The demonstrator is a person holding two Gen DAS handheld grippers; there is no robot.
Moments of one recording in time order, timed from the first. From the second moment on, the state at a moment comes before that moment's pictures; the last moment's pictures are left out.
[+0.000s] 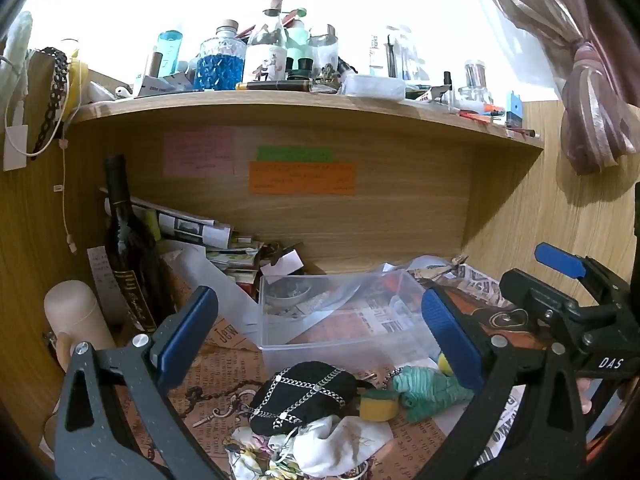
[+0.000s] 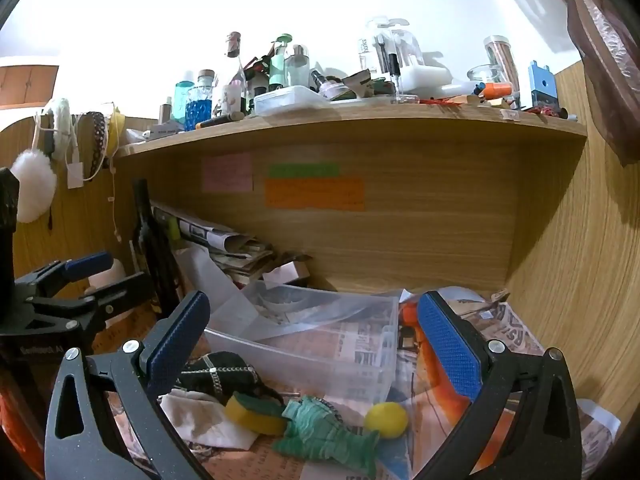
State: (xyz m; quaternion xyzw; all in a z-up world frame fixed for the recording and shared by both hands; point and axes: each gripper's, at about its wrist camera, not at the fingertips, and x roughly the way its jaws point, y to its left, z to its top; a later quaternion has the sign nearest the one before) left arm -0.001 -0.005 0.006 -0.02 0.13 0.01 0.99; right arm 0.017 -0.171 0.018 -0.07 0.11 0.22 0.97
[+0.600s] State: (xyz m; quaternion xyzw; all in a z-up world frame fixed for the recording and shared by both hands) left arm 0.002 -0.008 0.001 -0.02 0.13 0.00 0.99; right arm 0.019 -0.172 0.014 -0.06 0.11 0.22 0.97
